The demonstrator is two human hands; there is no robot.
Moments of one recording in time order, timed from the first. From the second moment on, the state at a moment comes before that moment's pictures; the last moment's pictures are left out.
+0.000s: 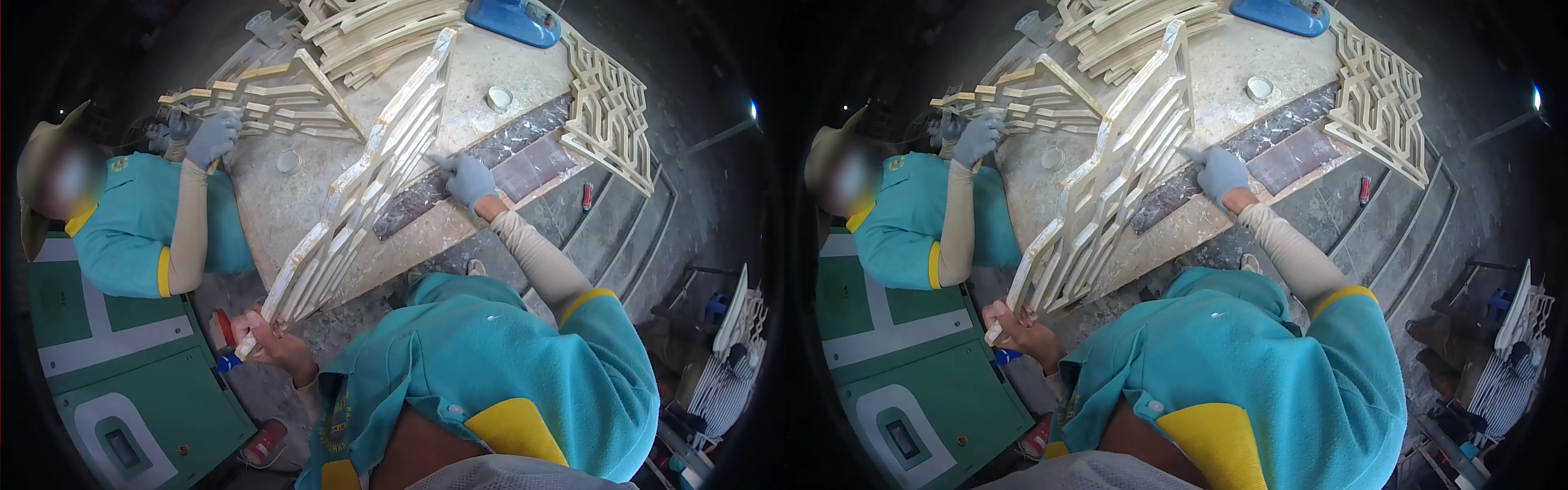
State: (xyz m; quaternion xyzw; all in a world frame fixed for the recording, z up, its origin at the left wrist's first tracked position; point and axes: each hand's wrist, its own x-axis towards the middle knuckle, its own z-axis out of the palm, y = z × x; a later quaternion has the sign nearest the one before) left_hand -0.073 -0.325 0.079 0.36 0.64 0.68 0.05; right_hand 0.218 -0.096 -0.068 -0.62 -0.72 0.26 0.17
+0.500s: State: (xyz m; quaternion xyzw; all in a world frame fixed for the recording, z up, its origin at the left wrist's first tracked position) left_hand -0.070 -0.323 0.068 0.44 0.61 0.66 -0.04; right_hand 0.240 -0.138 -0.008 -0.54 -0.71 0.29 0.35
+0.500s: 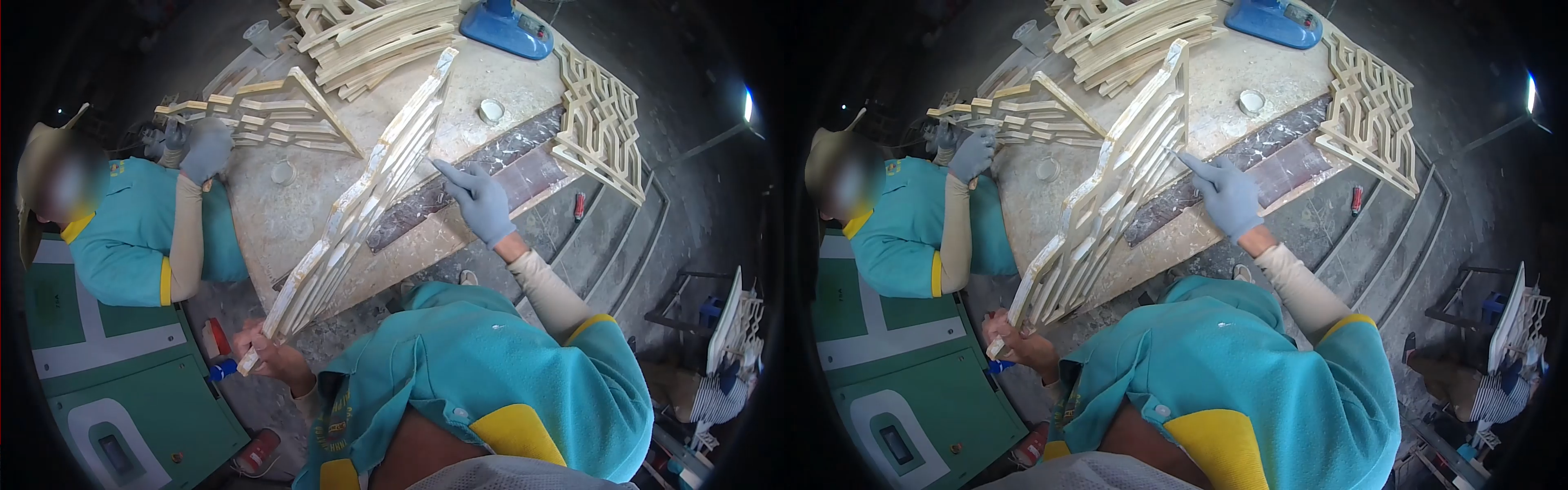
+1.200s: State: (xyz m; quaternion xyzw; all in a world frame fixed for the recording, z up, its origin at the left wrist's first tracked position) left_hand -0.057 -0.324 0.067 0.38 0.62 0.68 -0.05; right_hand 0.216 -0.154 0.001 -0.53 -0.78 0.18 0.28
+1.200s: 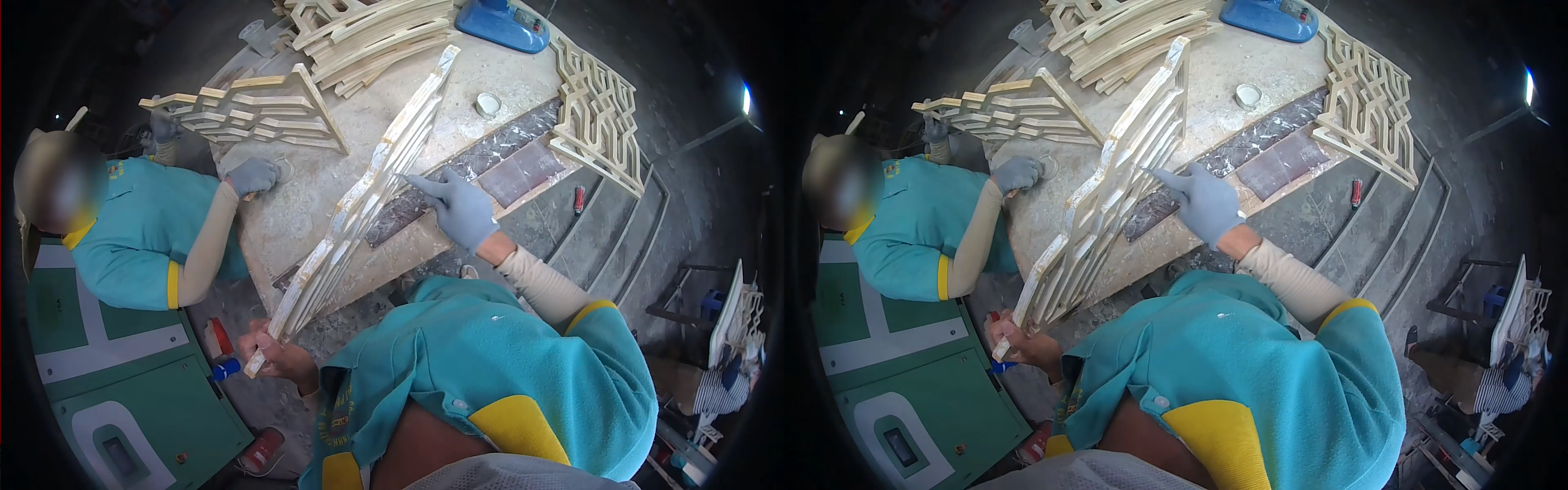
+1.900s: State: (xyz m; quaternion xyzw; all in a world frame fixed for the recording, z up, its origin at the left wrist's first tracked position) left_hand -0.072 -0.322 0.073 0.44 0.60 0.66 0.04; right_hand 0.246 -0.159 -0.040 -0.54 -0.38 0.64 0.39
